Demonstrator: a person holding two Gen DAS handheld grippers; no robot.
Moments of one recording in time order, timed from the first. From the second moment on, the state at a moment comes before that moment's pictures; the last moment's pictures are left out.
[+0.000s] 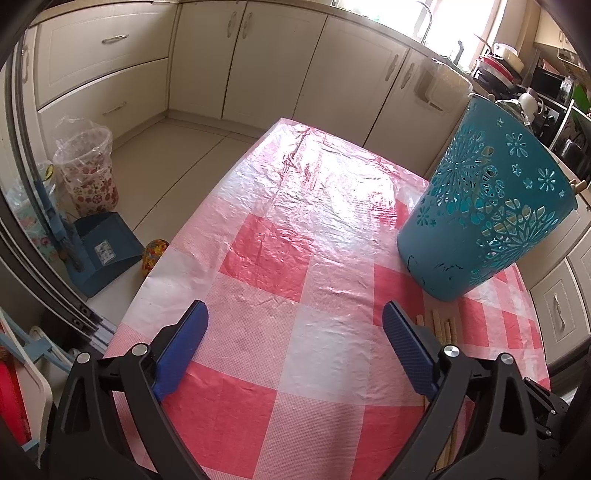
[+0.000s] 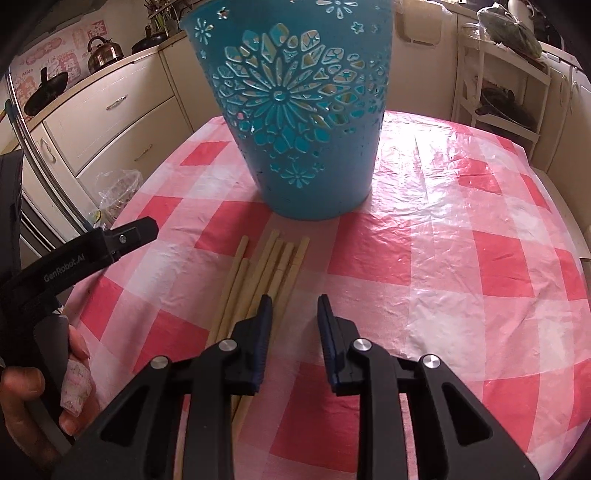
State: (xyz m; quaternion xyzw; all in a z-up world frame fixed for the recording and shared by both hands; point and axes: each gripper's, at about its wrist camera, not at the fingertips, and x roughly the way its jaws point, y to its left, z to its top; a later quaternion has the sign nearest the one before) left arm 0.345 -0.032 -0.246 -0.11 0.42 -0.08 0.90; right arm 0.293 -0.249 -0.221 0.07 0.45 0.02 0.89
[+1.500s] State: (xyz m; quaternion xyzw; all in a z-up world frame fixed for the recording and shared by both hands) left arm 0.312 -0.120 -0.246 0.08 0.45 -0.12 0.88; right arm 0.250 -0.307 -0.219 0.07 0.45 0.04 0.89
